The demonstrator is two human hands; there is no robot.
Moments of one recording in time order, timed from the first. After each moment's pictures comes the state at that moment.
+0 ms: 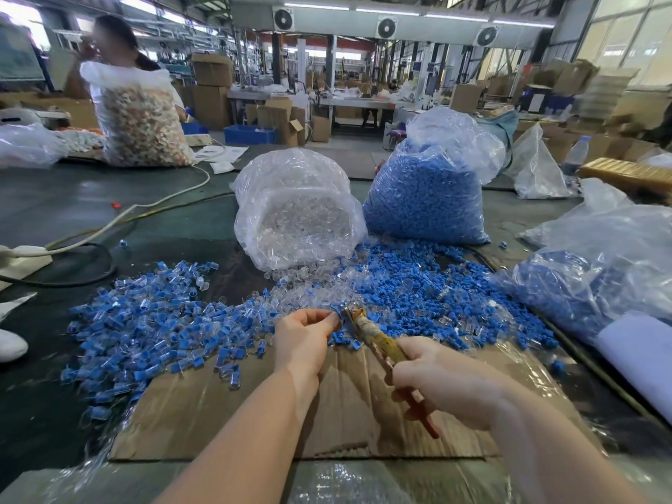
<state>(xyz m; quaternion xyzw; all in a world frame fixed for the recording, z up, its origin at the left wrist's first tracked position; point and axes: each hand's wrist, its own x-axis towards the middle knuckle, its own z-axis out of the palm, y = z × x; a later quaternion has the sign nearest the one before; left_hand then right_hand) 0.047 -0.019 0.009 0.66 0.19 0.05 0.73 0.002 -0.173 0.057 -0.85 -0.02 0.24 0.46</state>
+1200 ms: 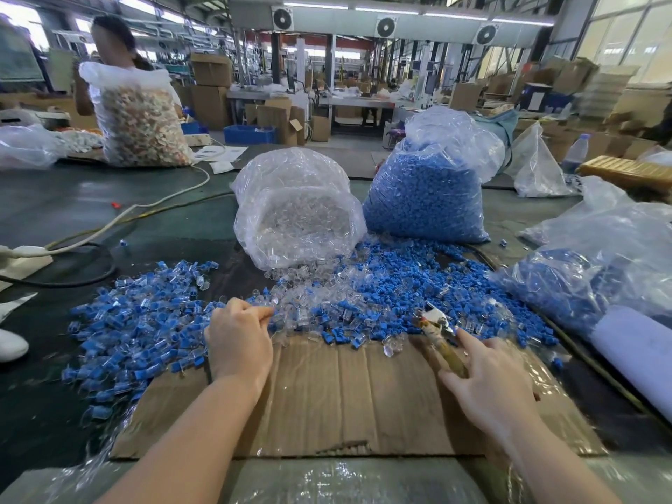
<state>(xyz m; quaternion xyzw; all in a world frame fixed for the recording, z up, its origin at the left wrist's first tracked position) 0.051 0.049 -0.009 0.92 0.13 0.26 0.25 0.002 -0.222 0.010 -0.98 0.10 -0.06 0.13</state>
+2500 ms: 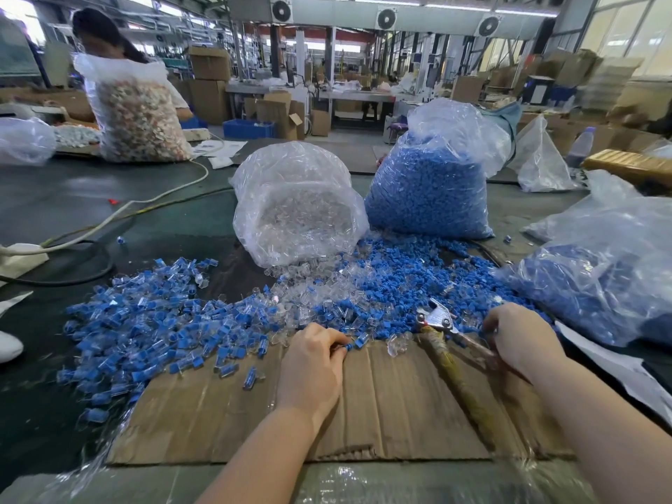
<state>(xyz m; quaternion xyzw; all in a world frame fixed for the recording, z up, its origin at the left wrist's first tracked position) 0.038 -0.015 -0.032 0.91 -0.05 0.18 0.36 0.070 -0.274 0.023 -0.99 0.11 -0.03 0.05</state>
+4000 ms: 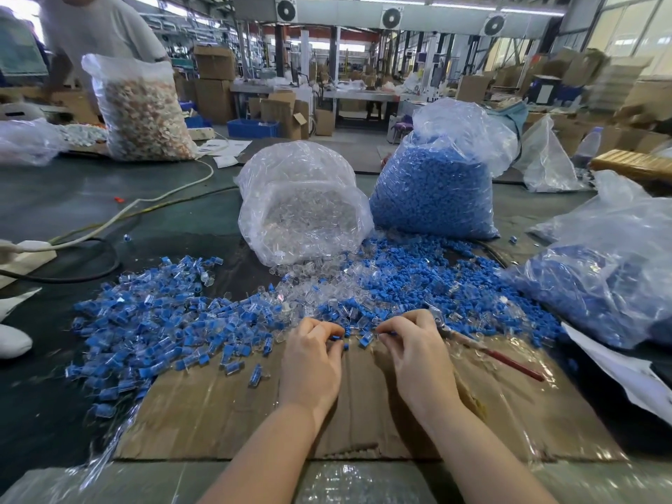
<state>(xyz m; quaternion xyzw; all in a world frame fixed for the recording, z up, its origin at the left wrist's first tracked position) 0.034 -0.014 -0.023 0.90 0.00 0.20 0.40 0.034 -0.152 -0.009 -0.92 -0.07 -0.21 0.33</state>
